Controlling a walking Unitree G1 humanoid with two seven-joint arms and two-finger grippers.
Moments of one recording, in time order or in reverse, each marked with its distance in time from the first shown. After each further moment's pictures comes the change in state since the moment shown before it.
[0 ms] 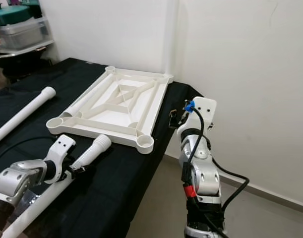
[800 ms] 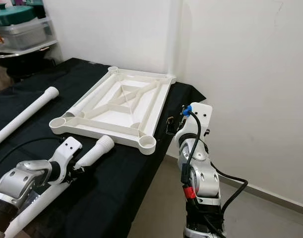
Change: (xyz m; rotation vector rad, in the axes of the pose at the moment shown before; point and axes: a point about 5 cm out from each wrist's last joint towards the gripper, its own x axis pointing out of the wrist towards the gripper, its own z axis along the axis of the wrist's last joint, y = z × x) left arm 0.000 -0.006 0.002 0.056 0.014 0.004; right arm -0.001 0.000 -0.010 0.014 0.090 -0.001
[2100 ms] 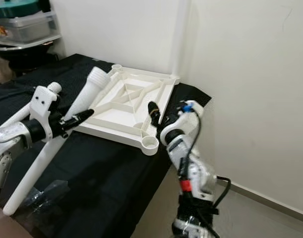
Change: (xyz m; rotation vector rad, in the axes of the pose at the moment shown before) left arm -0.070 0.019 0.102 0.111 -0.665 0.024; right arm 0.000 0.038 0.021 0.657 0.064 0.413
